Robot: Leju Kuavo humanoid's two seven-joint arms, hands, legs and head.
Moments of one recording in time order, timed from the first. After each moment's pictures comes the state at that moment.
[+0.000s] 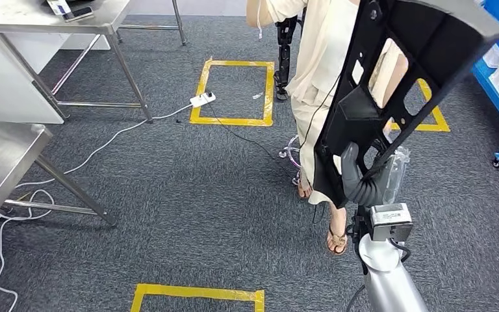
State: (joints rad) left arm -0.06 -0.16 0.90 -0.20 -0.51 -0.03 -0.24; right arm -0.11 -0.13 0.13 -1.75 0.21 -0.41 -0.58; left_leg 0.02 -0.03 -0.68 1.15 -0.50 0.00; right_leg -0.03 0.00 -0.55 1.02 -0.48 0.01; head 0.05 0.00
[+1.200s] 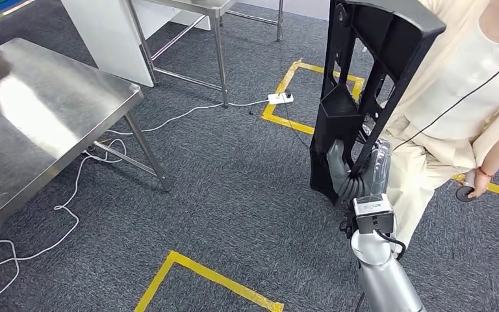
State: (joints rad) left arm -0.07 -0.16 0.91 -0.20 -0.53 -0.01 -0.21; right arm -0.16 -0.13 0.15 -1.71 0.27 -0.40 -0.54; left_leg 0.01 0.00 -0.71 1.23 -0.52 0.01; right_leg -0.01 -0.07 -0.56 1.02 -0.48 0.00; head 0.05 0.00
